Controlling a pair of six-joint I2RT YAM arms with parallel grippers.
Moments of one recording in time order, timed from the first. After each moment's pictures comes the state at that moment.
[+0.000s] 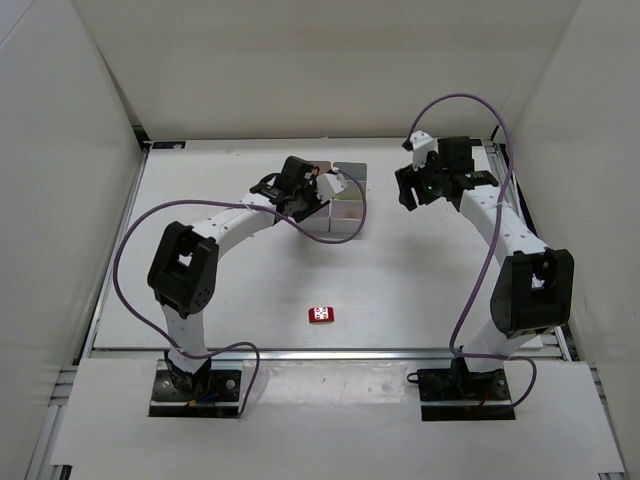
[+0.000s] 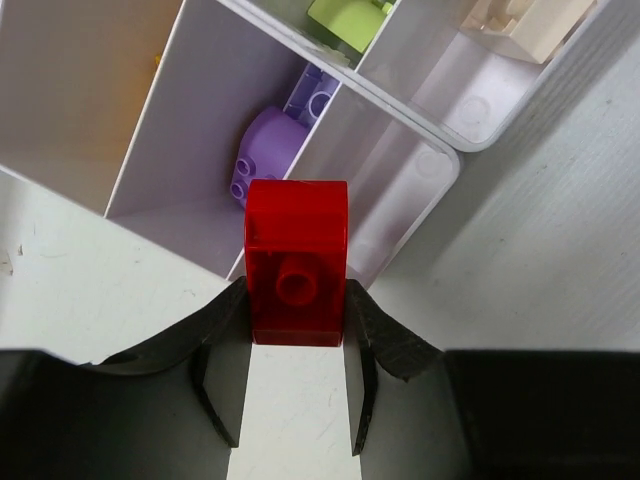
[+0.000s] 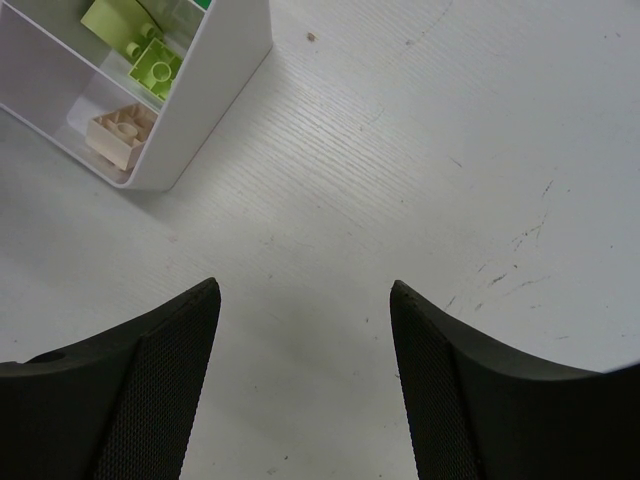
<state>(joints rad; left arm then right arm) -0.57 1.89 1.45 -0.33 -0.01 0.62 0.18 1.63 1.35 -0.48 -0.27 -0.34</state>
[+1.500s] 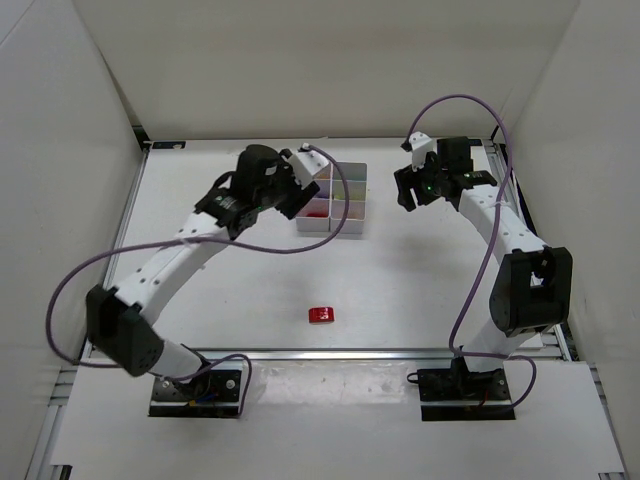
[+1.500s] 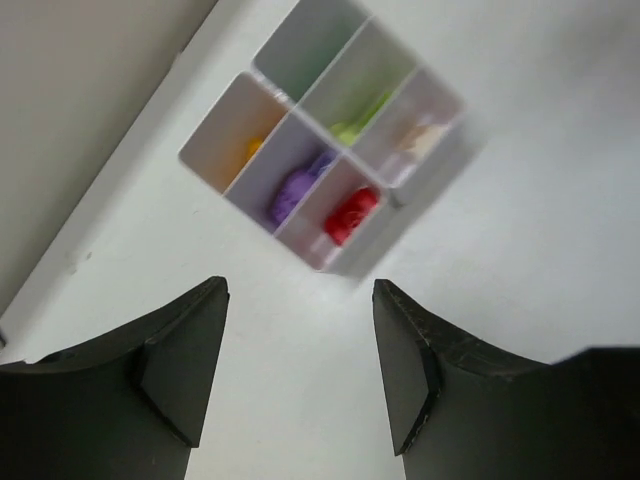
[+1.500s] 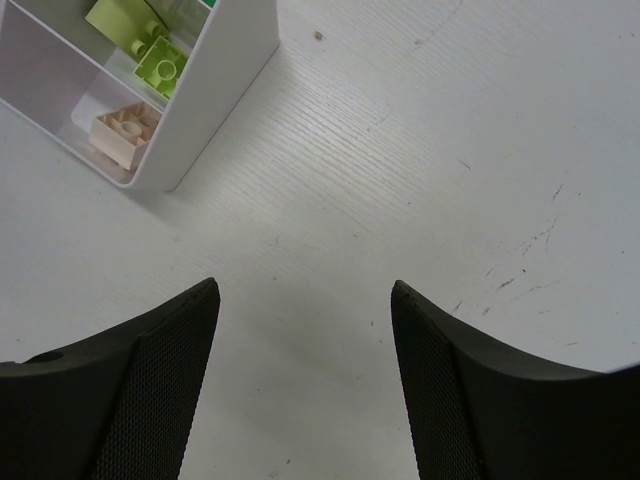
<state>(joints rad) -0.58 1.50 1.37 -0.37 0.04 0.46 0.18 1.64 1.35 -0.48 -0.29 -0.34</state>
